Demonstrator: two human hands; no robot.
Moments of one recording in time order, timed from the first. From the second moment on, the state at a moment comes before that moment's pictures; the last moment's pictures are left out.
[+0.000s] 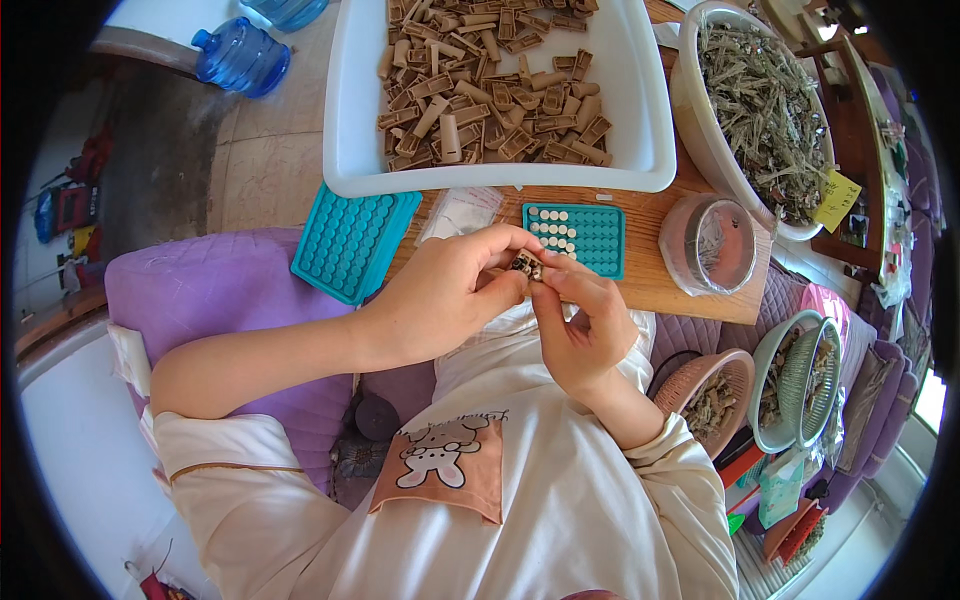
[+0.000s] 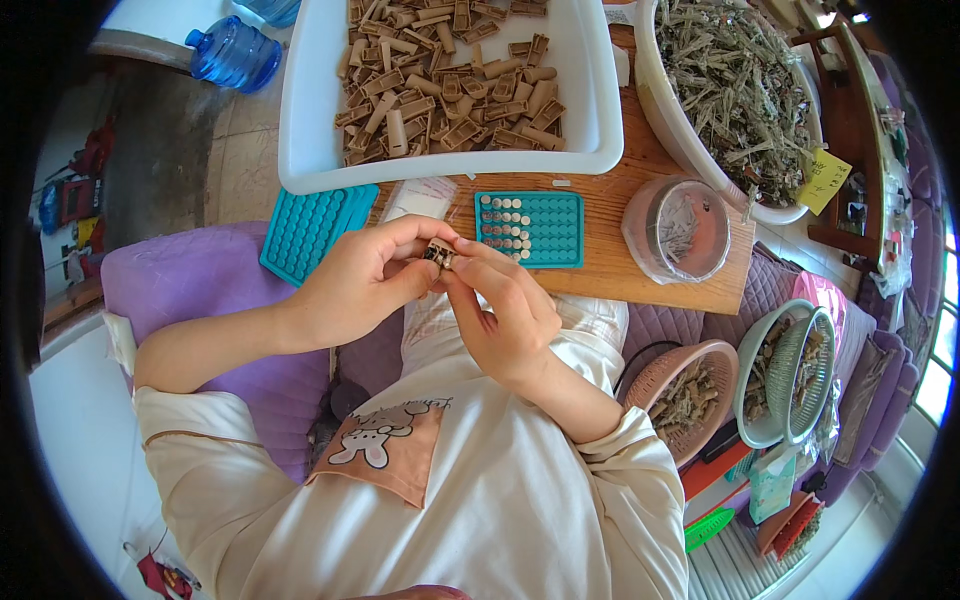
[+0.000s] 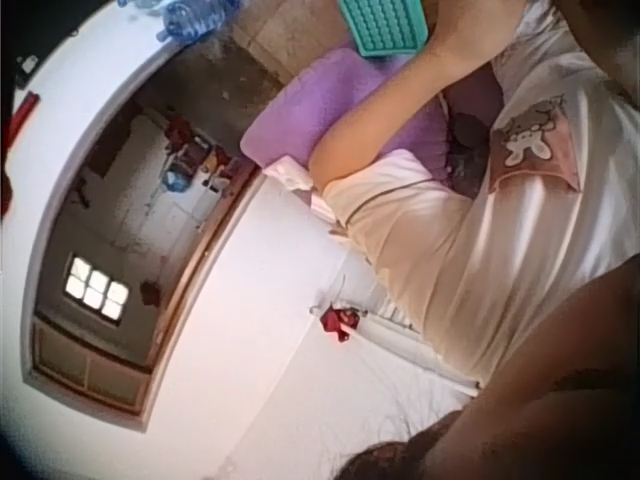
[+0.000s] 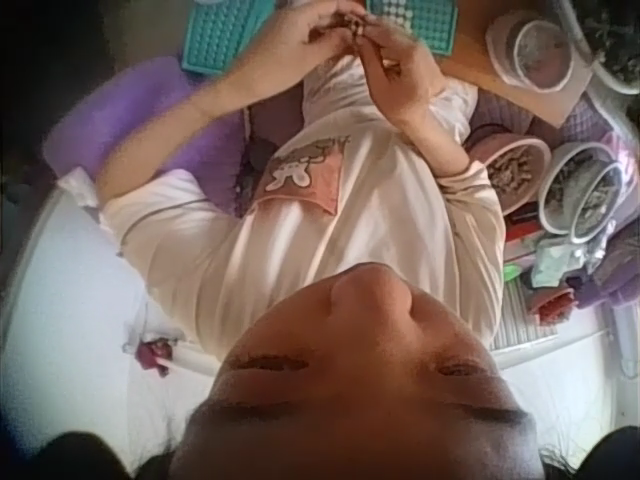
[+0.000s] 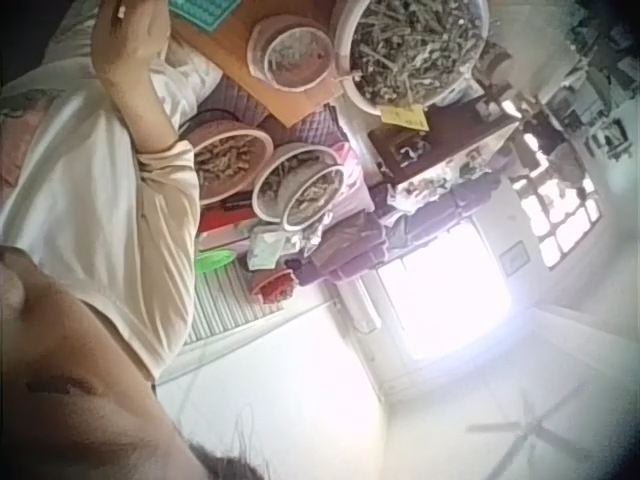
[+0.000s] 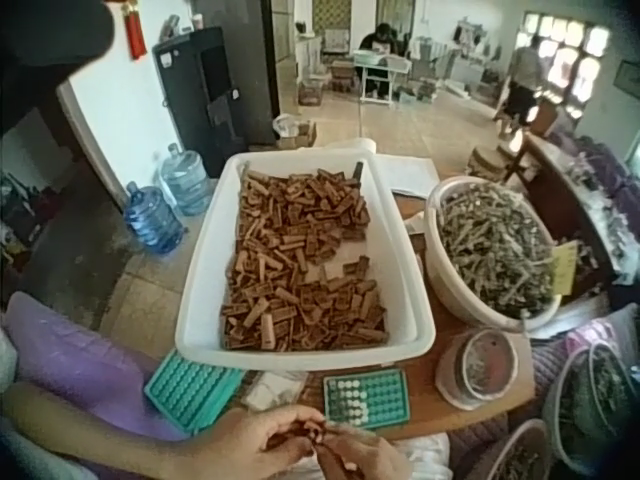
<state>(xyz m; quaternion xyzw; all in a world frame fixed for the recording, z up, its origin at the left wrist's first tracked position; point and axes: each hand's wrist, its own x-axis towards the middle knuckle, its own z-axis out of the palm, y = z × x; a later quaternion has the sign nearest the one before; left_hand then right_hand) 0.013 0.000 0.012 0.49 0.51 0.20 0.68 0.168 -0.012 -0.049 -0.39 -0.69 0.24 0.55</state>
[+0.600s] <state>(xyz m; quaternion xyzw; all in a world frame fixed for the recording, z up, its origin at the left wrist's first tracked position) 0.013 -0.005 0.015 0.66 0.50 0.10 0.55 0.180 0.064 0.008 -0.30 -0.80 0.52 0.06</state>
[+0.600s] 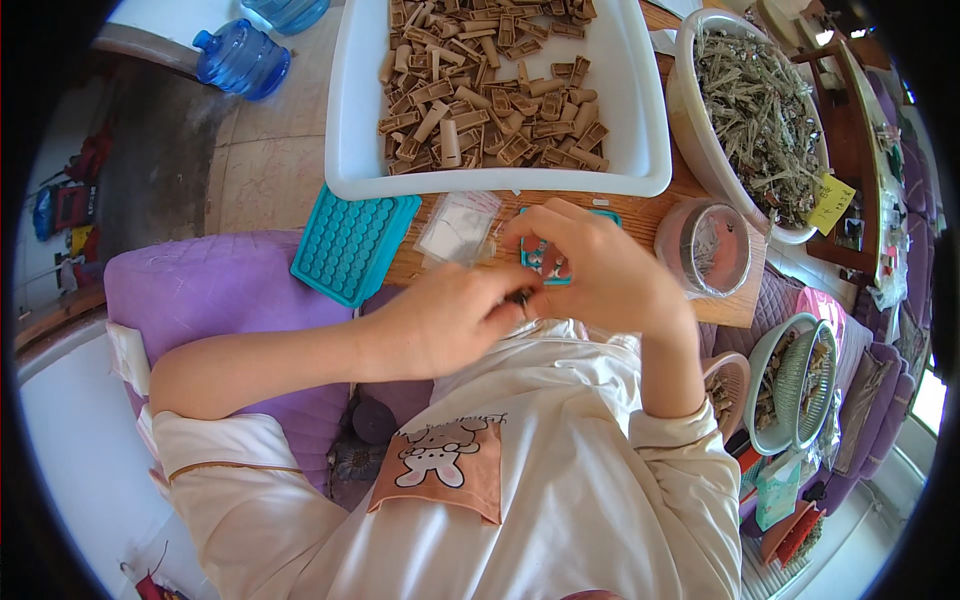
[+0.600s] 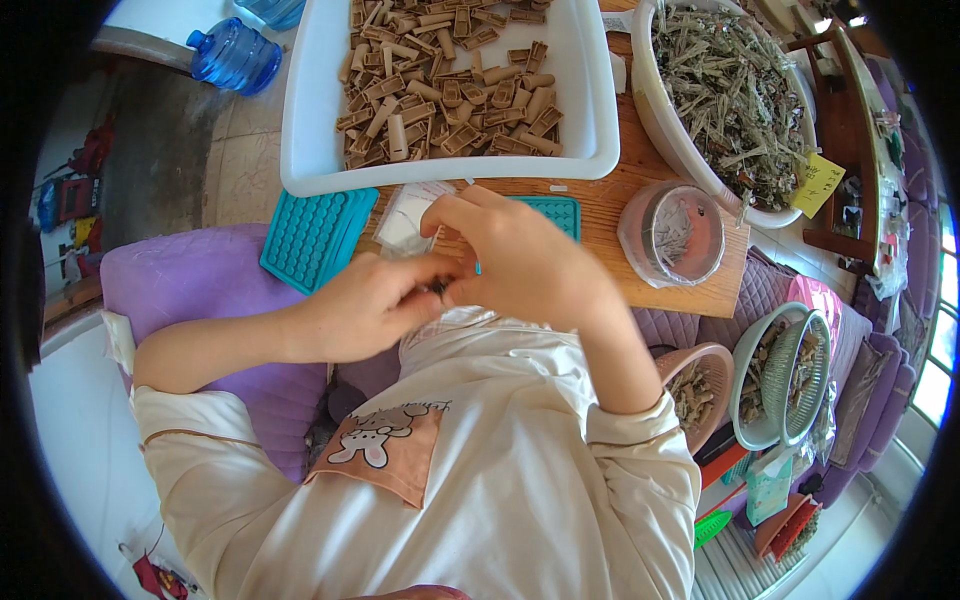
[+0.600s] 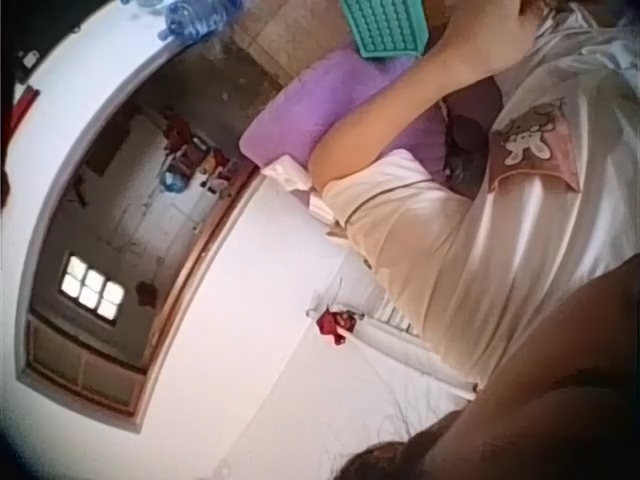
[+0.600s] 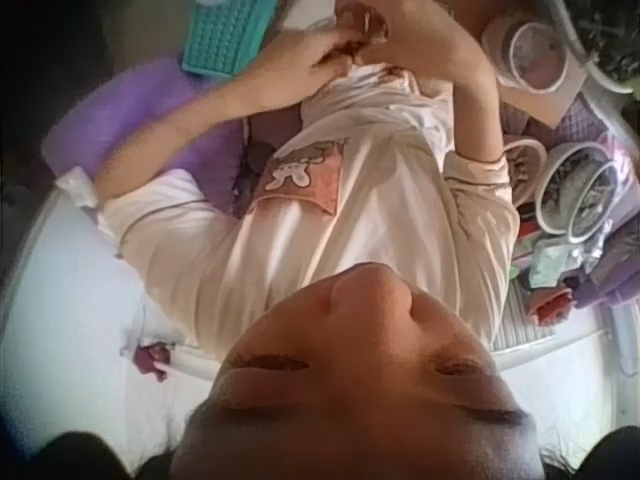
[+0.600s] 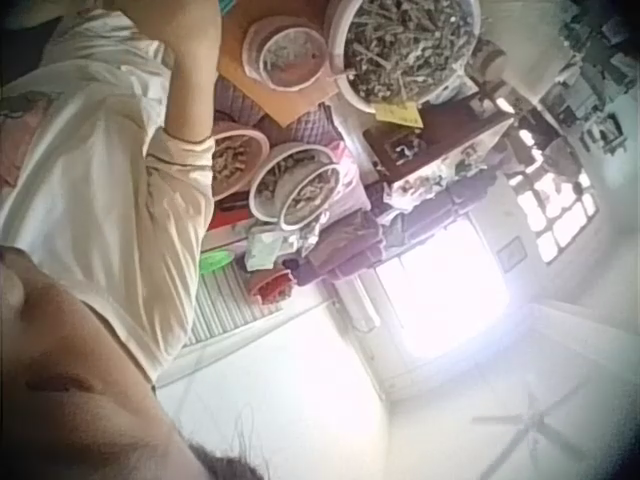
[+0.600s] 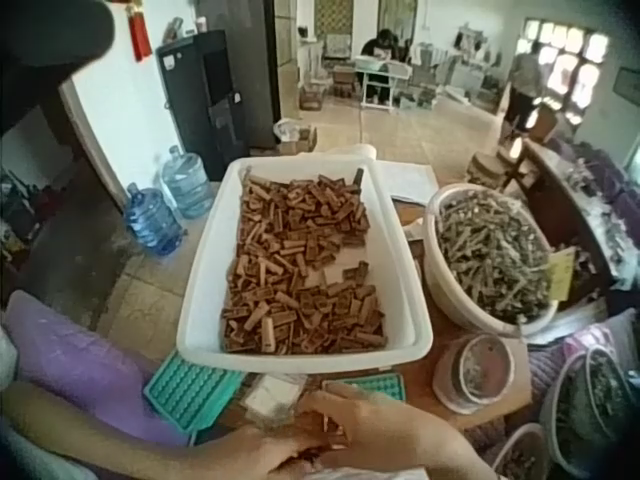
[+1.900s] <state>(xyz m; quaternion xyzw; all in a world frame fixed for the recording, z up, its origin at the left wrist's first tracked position) 0.013 0.011 0.022 0.46 0.48 0.45 0.60 0.169 0.015 -0.015 -0.41 -0.50 0.60 0.47</state>
